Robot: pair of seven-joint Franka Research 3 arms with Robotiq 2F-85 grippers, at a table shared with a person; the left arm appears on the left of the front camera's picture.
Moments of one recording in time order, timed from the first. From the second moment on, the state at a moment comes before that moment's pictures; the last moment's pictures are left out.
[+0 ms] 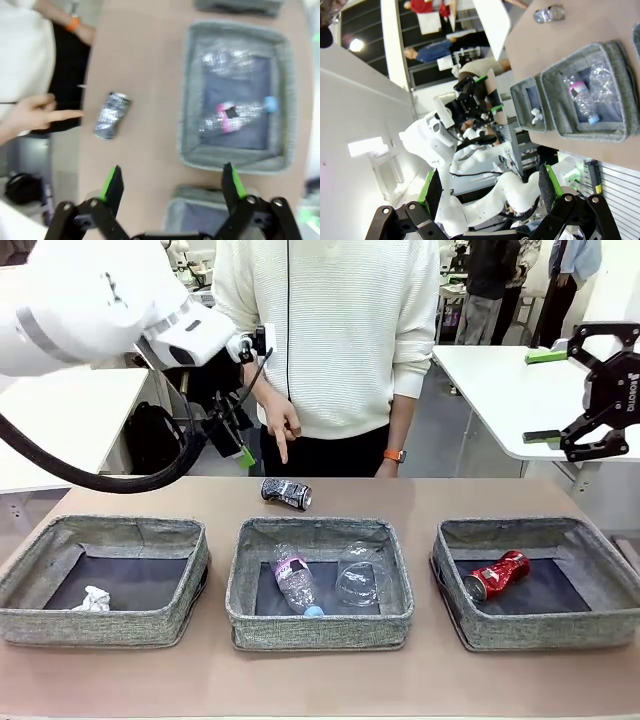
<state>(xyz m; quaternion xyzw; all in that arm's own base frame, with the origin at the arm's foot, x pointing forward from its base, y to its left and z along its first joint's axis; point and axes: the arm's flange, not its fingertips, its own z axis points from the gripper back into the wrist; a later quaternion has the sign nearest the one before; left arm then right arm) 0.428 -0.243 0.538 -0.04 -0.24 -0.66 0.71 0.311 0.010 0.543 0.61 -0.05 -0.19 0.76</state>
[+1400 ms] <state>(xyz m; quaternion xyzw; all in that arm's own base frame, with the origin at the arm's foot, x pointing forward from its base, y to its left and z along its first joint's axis) 0.506 -0.321 0.485 0.04 -0.15 -0.74 0.65 0.311 0.010 0.543 0.61 -0.05 -0.19 0.76</state>
